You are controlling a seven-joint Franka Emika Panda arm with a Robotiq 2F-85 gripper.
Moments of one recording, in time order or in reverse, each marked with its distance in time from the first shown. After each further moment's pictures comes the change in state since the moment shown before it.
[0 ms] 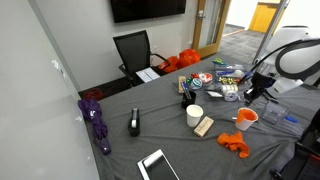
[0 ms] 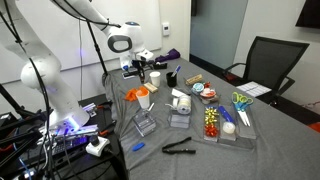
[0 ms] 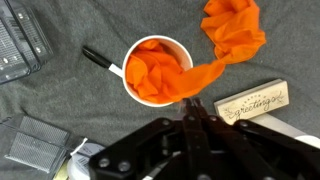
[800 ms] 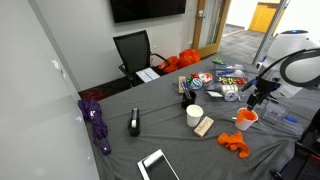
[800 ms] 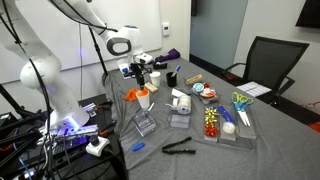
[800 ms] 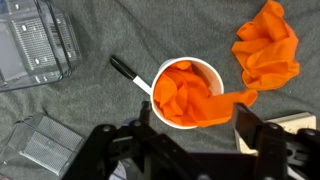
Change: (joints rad) arm -0.019 0.002 -0.010 -0.041 -0.161 -0.002 0.000
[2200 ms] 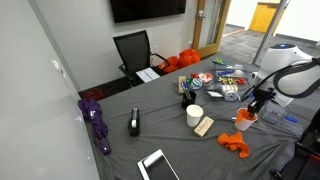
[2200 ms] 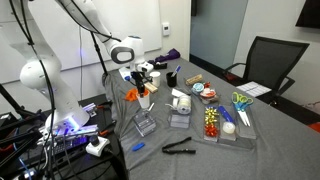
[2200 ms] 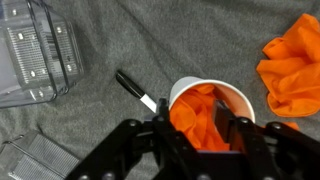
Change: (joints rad) arm -0.008 0.136 -0.009 0.004 -0.074 0.075 0.019
